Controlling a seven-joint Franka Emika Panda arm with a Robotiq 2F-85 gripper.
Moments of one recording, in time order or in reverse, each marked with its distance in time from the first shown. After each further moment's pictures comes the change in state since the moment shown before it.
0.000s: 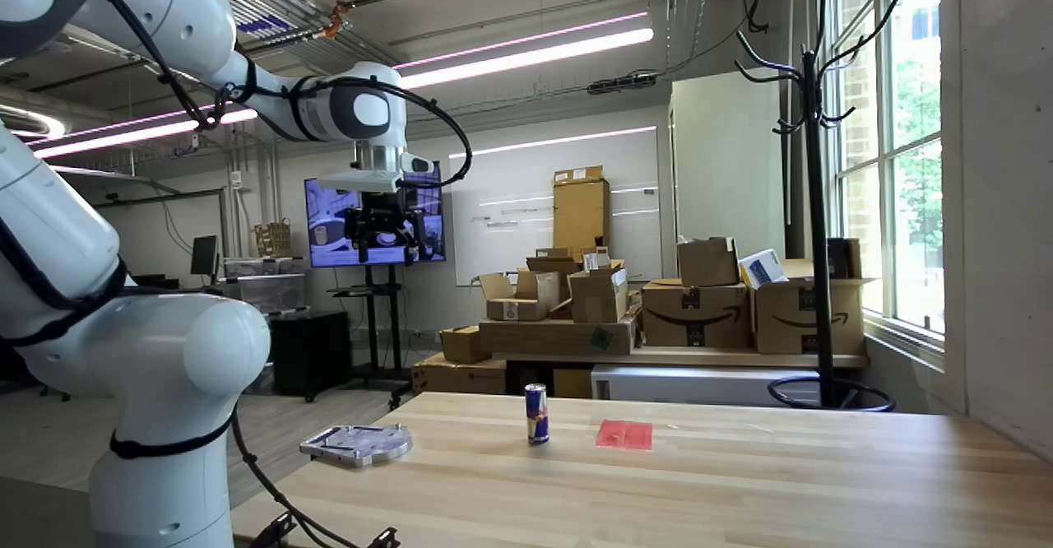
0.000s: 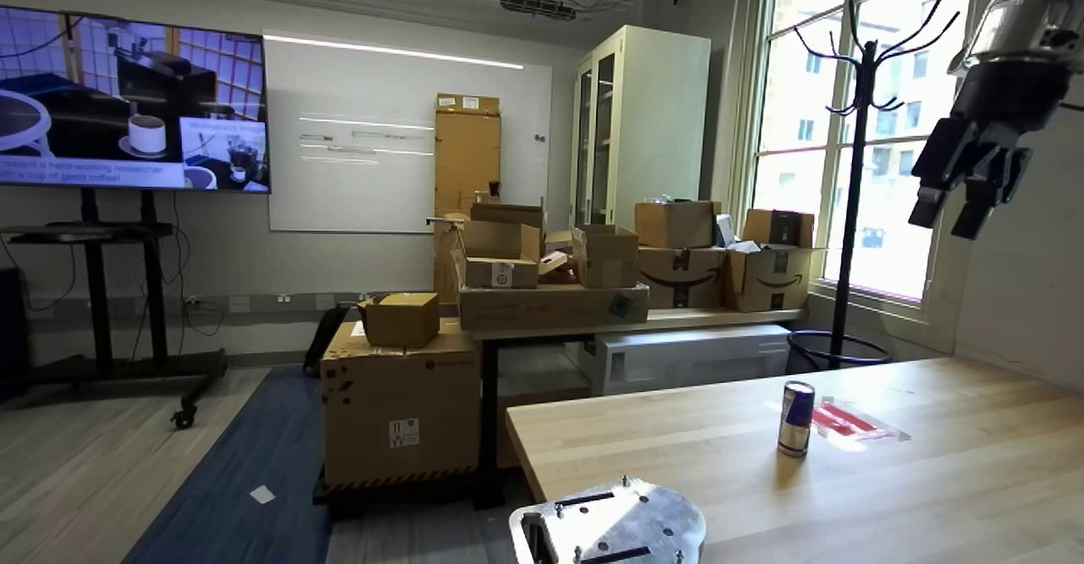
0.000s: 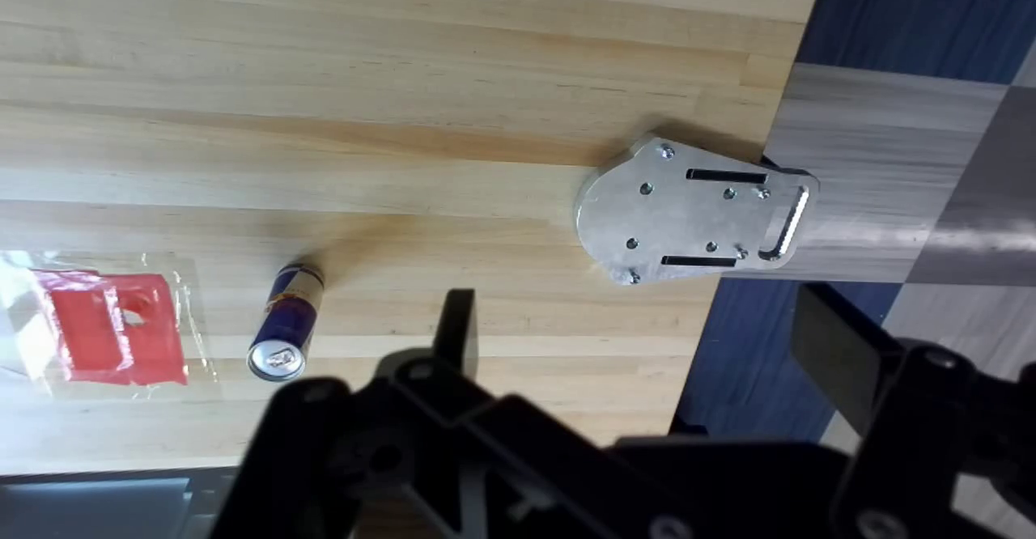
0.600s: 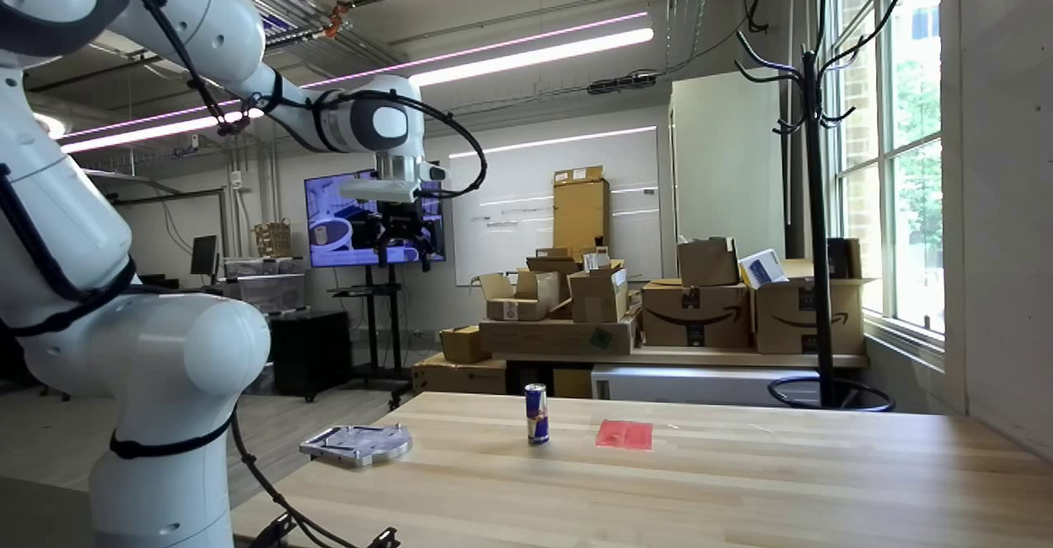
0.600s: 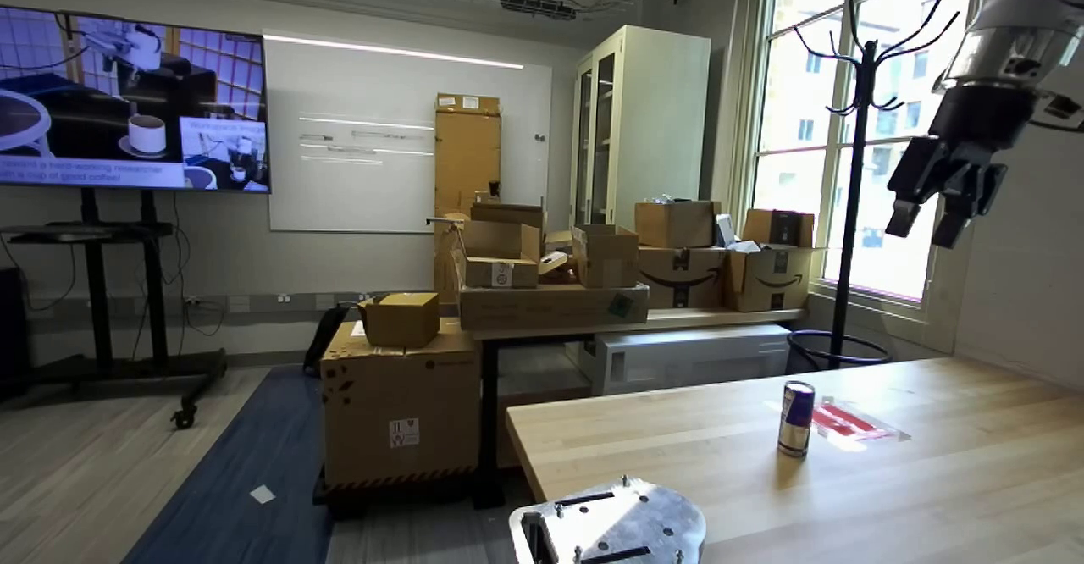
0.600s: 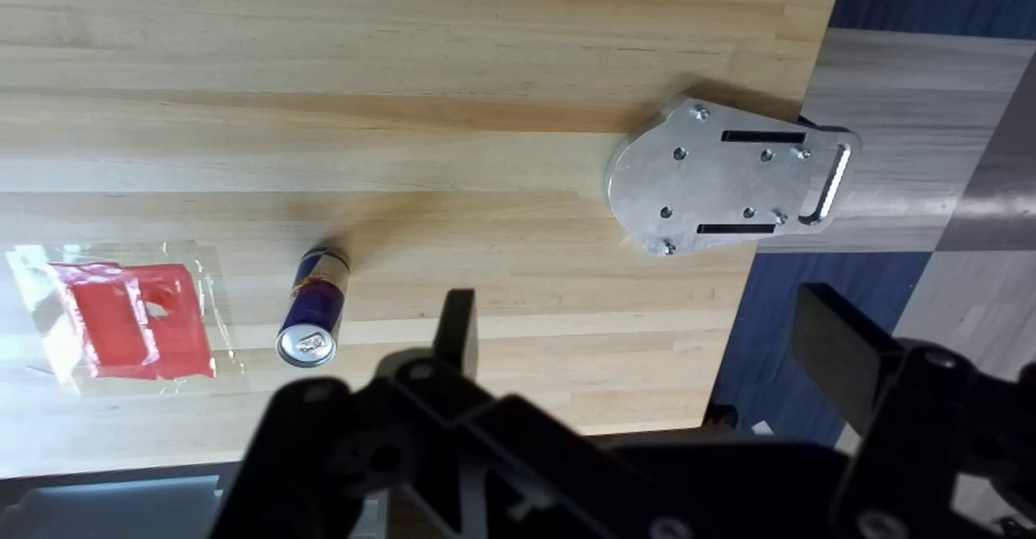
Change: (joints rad) arm -0.001 0.105 -0.037 0.034 0.001 0.082 0.000
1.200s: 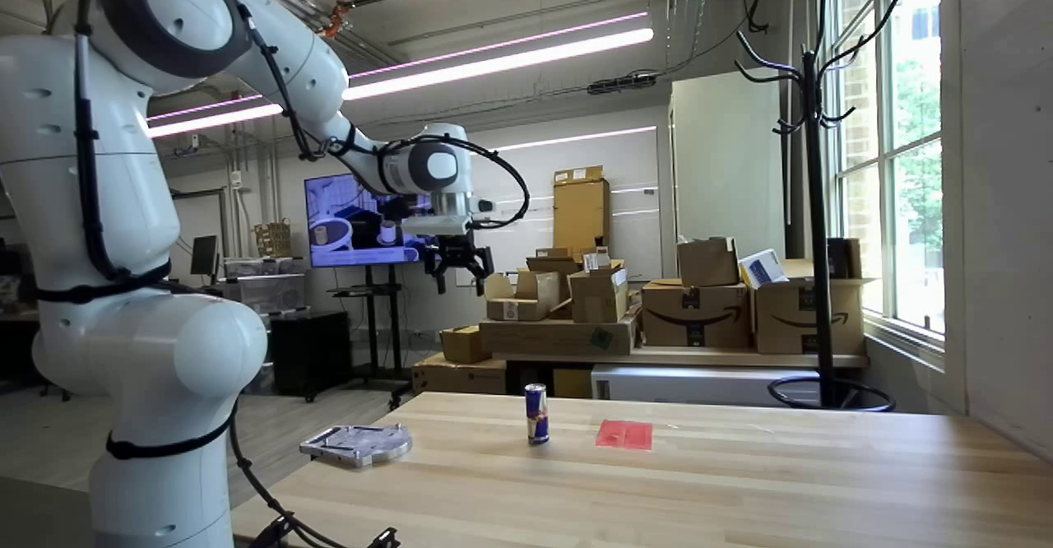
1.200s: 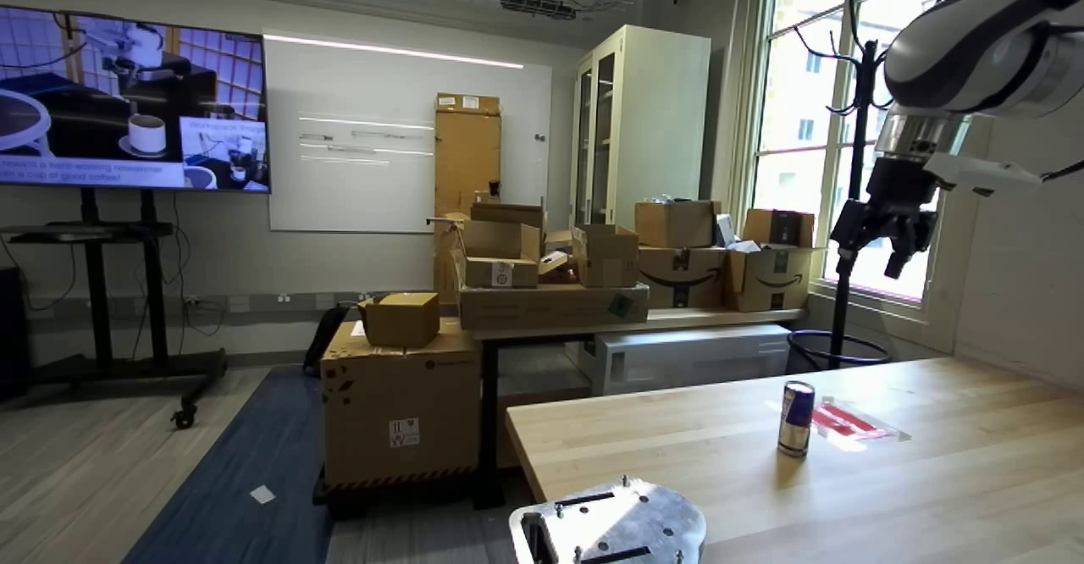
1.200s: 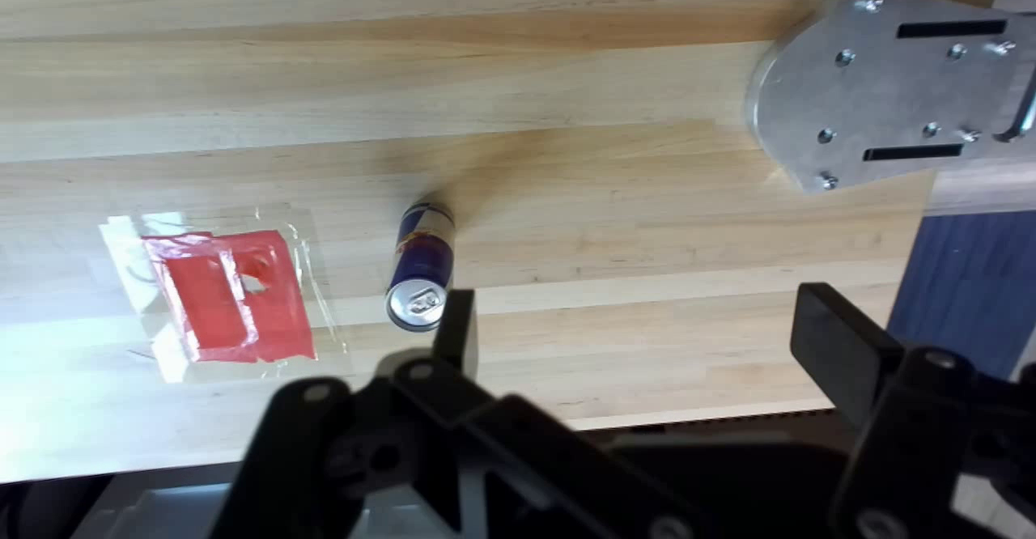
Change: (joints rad) arm -0.063 0.382 -0.017 0.181 -0.011 0.189 0.000
